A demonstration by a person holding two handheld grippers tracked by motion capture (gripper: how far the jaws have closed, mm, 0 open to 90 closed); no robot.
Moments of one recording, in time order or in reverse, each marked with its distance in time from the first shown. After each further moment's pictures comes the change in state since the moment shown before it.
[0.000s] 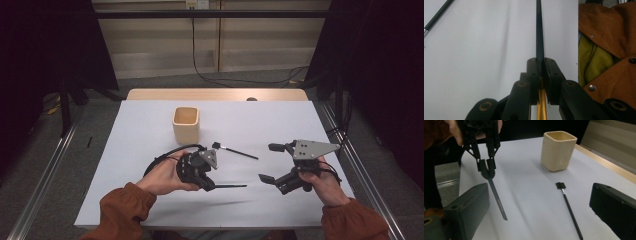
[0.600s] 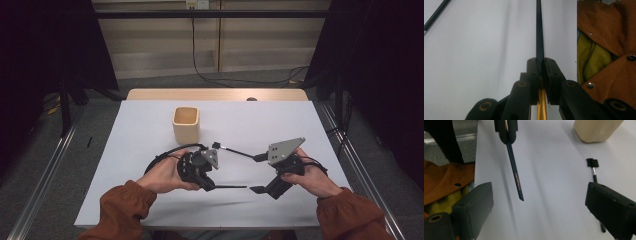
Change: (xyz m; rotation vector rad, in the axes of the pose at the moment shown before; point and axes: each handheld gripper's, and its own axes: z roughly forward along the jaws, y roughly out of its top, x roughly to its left) left arm 0.000 0.004 0.000 0.023 -0.007 0.010; right arm 0.006 0.013 0.036 0.341 0.183 -0.114
